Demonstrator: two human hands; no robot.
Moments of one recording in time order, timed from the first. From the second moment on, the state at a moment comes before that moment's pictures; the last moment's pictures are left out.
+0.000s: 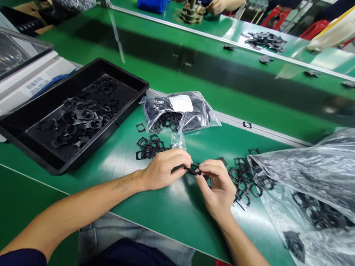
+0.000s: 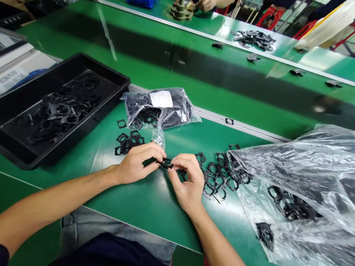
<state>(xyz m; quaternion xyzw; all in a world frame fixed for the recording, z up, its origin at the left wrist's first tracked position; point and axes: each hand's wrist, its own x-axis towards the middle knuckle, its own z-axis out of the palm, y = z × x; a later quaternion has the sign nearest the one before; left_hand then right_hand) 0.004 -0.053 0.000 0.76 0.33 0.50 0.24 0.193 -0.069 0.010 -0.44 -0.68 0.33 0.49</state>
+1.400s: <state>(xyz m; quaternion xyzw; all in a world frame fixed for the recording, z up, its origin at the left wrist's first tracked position) -0.074 -0.065 -0.020 0.83 0.49 0.25 0.09 0.253 -0.057 -0.021 -0.54 -0.83 0.00 0.16</state>
